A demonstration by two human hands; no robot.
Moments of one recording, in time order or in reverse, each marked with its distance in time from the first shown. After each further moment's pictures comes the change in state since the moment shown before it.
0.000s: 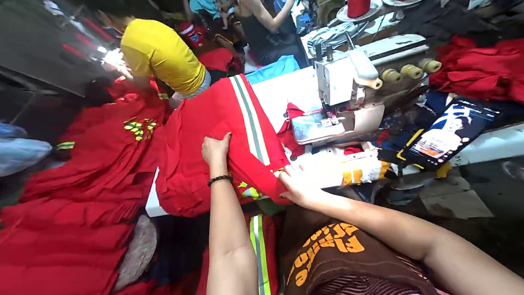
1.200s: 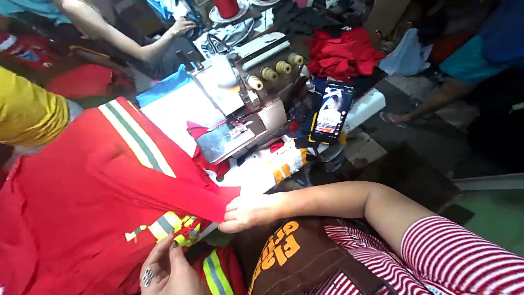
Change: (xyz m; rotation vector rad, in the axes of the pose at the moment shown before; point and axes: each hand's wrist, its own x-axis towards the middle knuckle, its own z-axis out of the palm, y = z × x) left_hand -0.199 -0.026 -0.002 -0.818 0.074 0.425; right_hand -0.040 0.011 -0.023 -0.160 0.188 -0.604
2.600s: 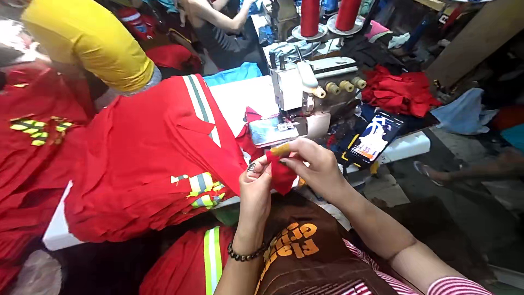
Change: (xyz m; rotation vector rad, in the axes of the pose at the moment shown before) left_hand 0.002 0.075 0.111 -0.773 -0.316 -0.397; right_hand 0.014 -0.022 -0.138 0.159 0.503 0.486
